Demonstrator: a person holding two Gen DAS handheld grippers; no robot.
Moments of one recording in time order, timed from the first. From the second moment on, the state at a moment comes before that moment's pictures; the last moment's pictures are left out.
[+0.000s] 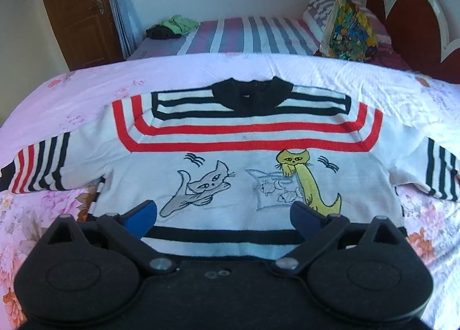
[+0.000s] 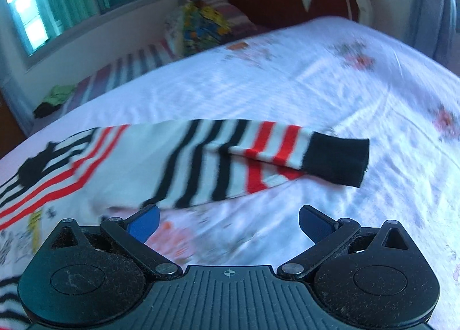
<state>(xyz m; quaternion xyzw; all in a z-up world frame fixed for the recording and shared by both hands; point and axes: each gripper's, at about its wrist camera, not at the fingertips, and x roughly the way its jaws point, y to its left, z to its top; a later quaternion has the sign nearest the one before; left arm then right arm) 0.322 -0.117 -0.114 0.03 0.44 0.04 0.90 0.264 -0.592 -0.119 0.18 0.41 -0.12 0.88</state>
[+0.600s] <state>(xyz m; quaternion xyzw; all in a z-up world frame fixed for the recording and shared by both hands) 0.355 -0.119 -0.141 0.05 0.47 0.08 0.88 0.298 -0.680 -0.169 0.32 0.40 -0.16 0.84</state>
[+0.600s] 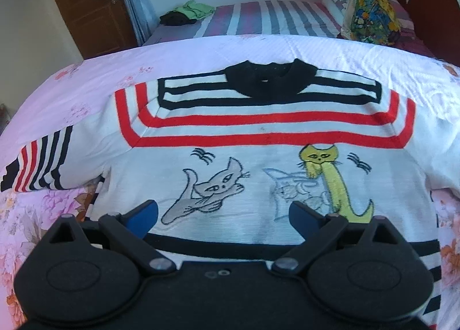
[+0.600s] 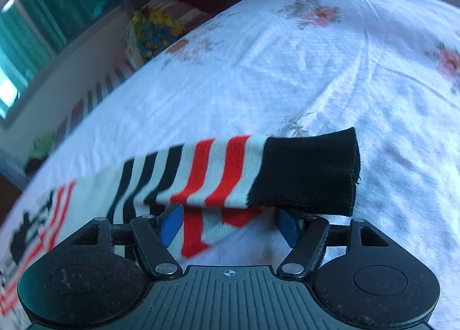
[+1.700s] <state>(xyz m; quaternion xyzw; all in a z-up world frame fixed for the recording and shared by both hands) 0.366 -0.043 -0.132 0.00 0.46 0.00 0.89 0.367 -0.400 -0.082 0.10 0.34 0.06 0.93</state>
